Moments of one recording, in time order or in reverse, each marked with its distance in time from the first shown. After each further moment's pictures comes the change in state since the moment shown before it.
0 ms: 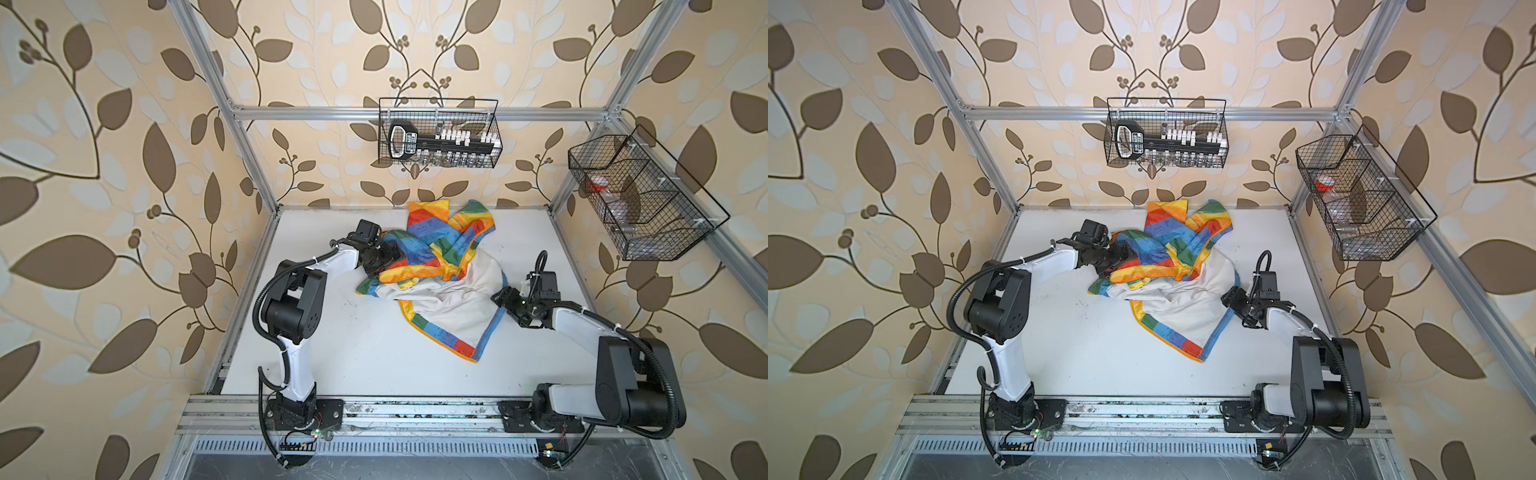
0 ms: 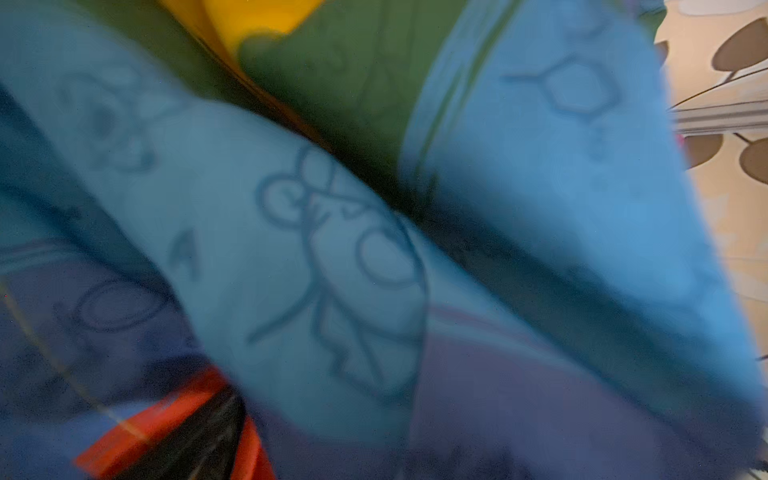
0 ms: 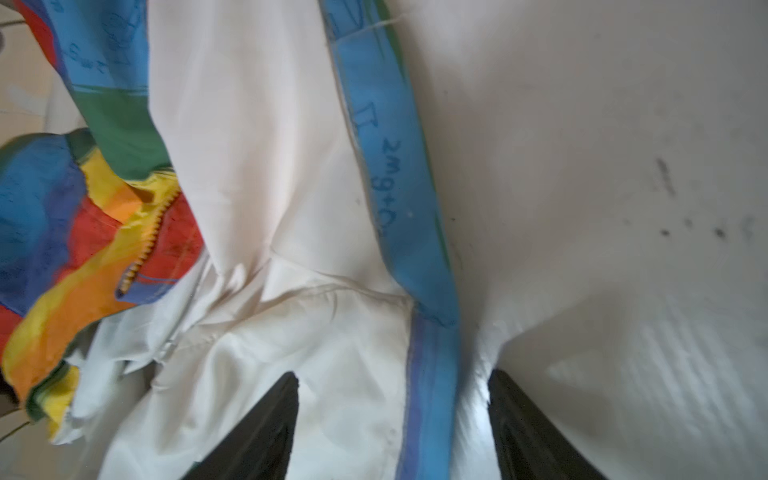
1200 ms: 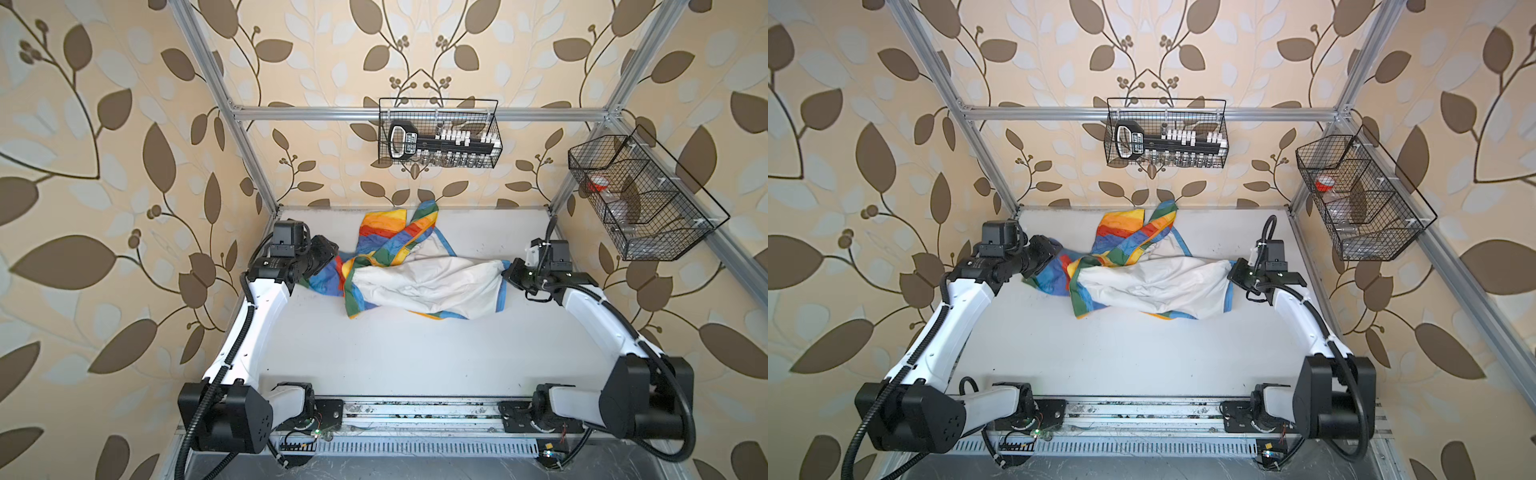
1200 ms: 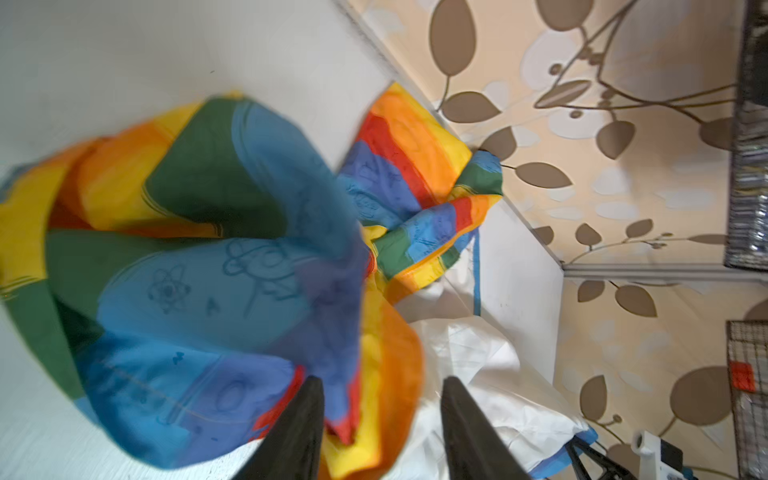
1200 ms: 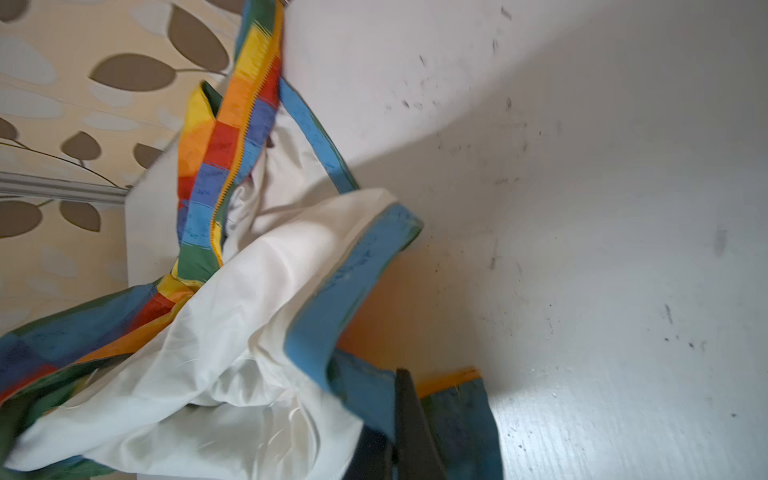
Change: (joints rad) left arm 0.339 -0.777 -0.261 -0.325 -0.163 0.053; right arm 0.043 -0.009 0.363 -0.317 0.019 -0.101
